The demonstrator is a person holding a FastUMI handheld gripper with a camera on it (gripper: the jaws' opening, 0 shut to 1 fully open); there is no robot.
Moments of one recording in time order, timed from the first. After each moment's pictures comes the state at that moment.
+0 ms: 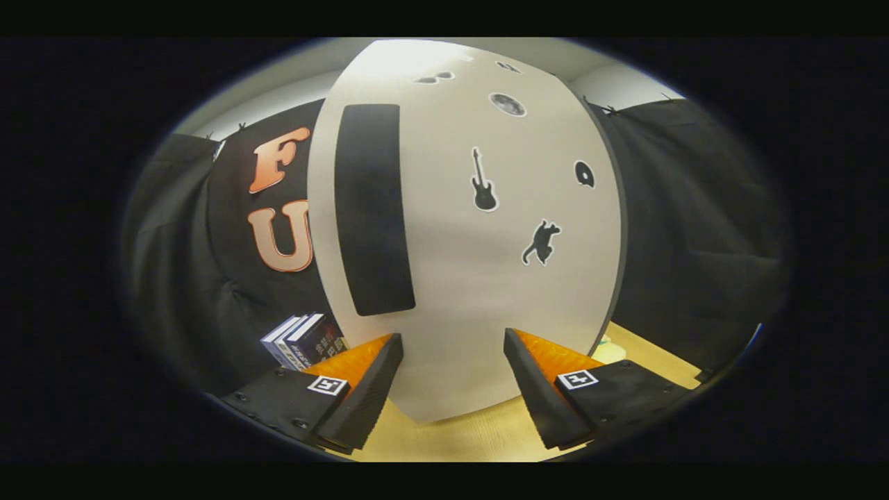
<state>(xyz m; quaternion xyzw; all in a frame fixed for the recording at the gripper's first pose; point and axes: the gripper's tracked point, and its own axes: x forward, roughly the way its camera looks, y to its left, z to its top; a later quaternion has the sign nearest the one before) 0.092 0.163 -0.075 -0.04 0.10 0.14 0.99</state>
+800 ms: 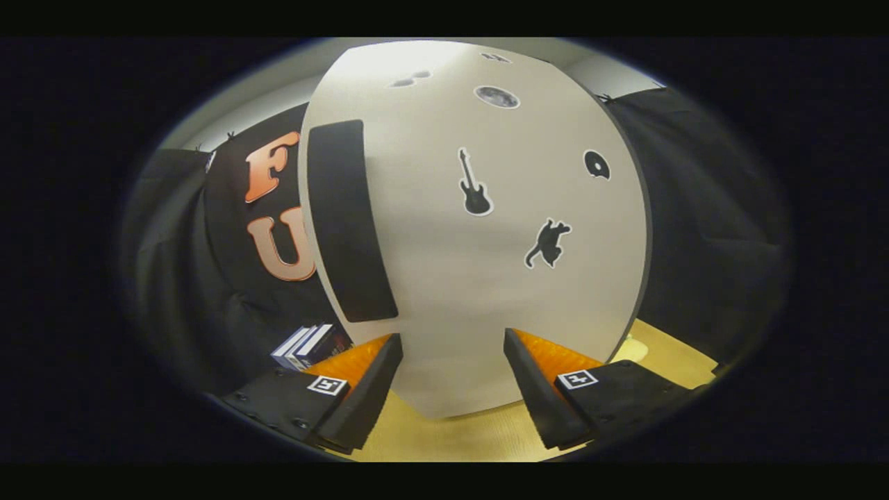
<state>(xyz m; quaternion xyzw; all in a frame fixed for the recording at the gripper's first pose) 0.103 0.171 -0.058 0.00 0.11 0.15 0.98</state>
